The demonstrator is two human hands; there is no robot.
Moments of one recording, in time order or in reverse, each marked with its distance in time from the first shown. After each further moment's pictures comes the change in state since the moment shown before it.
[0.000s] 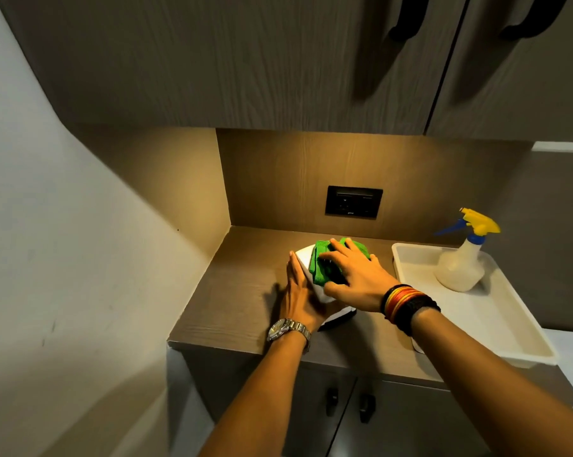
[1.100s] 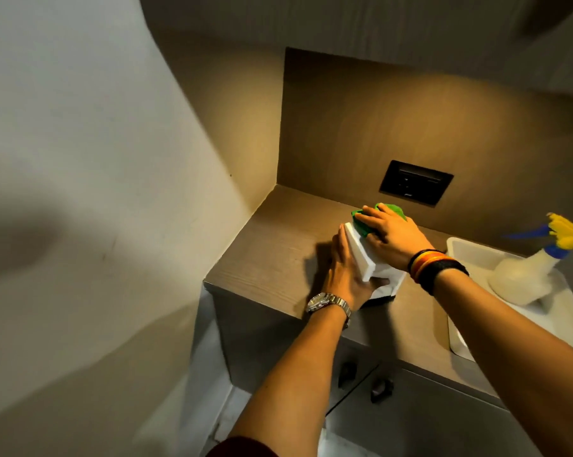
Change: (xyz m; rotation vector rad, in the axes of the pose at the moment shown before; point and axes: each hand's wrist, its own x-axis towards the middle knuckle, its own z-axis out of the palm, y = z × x) left_hand 0.004 -0.011 0.024 -0.179 0.048 -0.077; right_hand 0.070 0.007 0.012 -0.240 0.037 -0.117
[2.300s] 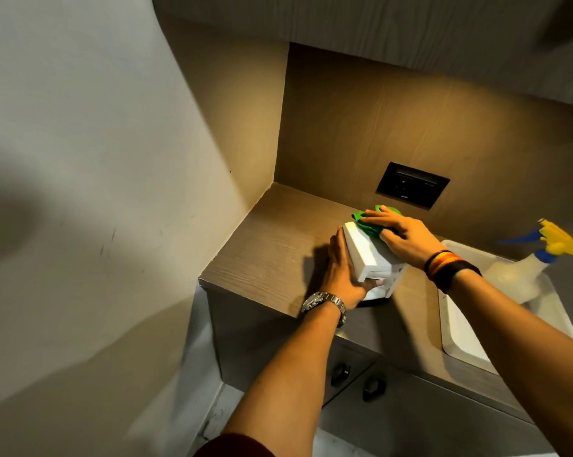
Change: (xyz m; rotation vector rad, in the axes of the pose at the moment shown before) left_hand 0.001 -0.006 -0.001 -0.121 -0.011 0.013; right_hand -0.008 0.021 -0.006 0.475 0.050 0.018
